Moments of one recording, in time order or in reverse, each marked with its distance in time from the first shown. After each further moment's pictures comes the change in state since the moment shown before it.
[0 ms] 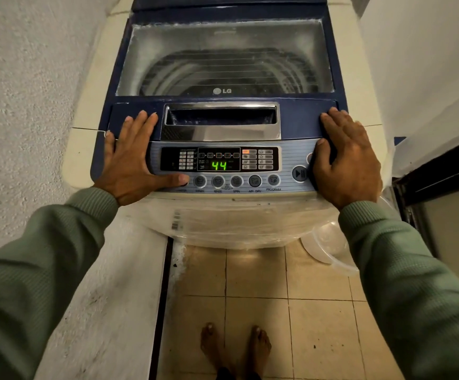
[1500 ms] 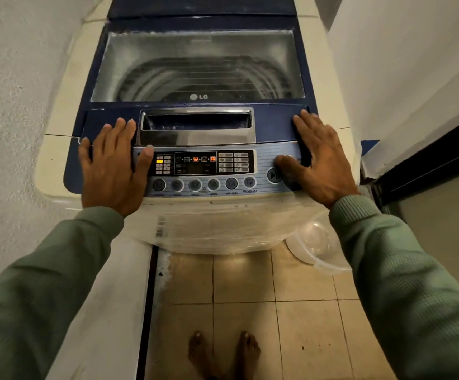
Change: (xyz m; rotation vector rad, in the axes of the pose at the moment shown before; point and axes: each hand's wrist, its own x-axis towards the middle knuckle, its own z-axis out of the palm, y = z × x) left_hand -0.003 0.016 0.026 0.163 0.355 -0.035; right_hand 0.008 0.014 -0.015 0.071 -0.312 -0.058
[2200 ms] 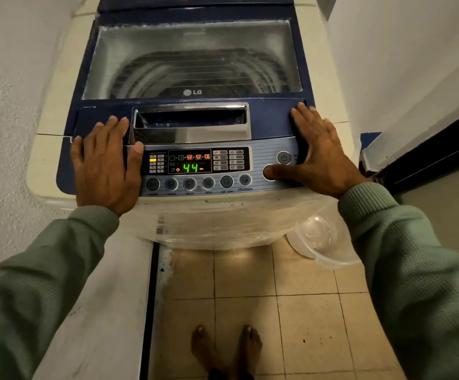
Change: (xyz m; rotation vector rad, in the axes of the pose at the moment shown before) left_hand 0.003 0.002 0.000 -0.033 0.074 0.000; right_hand 0.006 -0.004 -0.015 0.037 -0.175 0.014
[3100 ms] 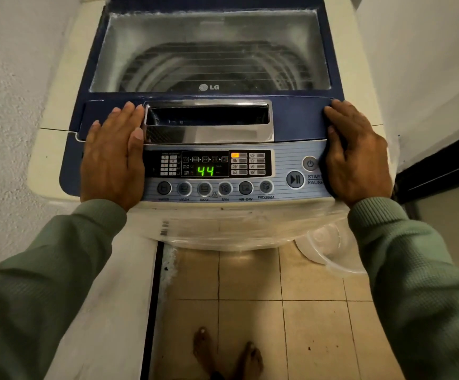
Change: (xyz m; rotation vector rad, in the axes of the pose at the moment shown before) left_hand 0.012 -0.007 0.006 -0.165 0.002 0.016; right_hand 0.014 0.011 0.022 0.040 0.468 0.030
